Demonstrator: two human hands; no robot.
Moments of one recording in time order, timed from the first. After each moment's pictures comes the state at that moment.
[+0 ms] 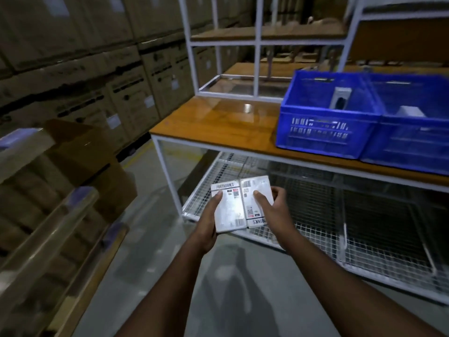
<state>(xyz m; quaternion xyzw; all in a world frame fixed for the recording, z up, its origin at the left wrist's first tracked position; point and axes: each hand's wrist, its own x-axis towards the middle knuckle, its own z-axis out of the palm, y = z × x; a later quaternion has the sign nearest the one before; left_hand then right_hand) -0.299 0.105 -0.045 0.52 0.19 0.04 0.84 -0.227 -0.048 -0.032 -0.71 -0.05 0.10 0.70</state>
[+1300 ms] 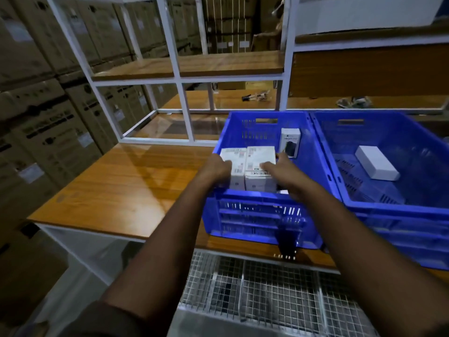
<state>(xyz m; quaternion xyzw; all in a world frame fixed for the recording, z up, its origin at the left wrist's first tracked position) 0.230 0.032 0.088 0.90 0.16 0.01 0.41 0.262 -0.148 0.066 -0.82 -0.03 0.12 0.56</state>
